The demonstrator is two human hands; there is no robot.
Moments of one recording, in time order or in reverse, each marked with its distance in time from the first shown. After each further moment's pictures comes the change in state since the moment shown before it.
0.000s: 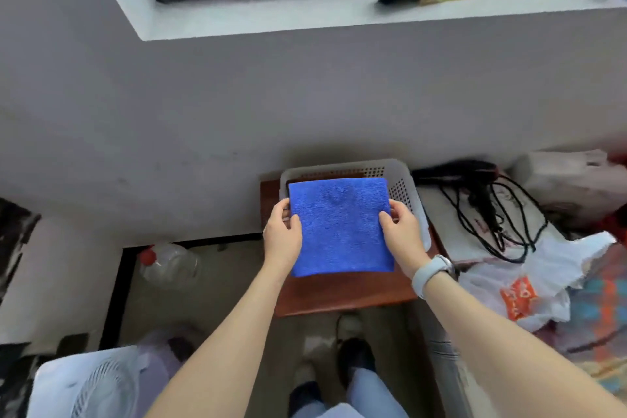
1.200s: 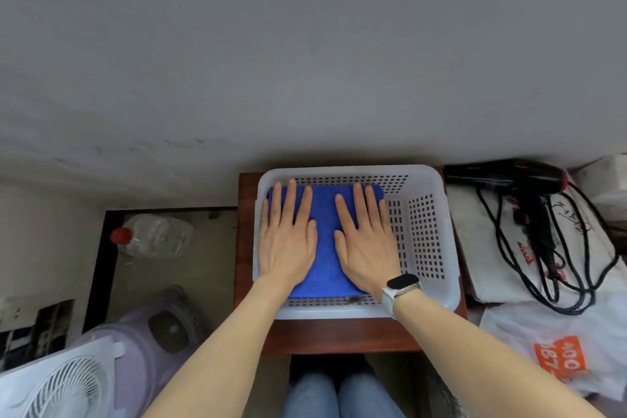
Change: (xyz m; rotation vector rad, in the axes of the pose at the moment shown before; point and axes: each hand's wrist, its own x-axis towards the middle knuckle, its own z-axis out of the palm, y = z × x) left_hand 0.102 -0.048 0.082 0.974 -0.097 0.382; right_hand 0.117 0.061 0.057 -1.074 -0.277 -0.481
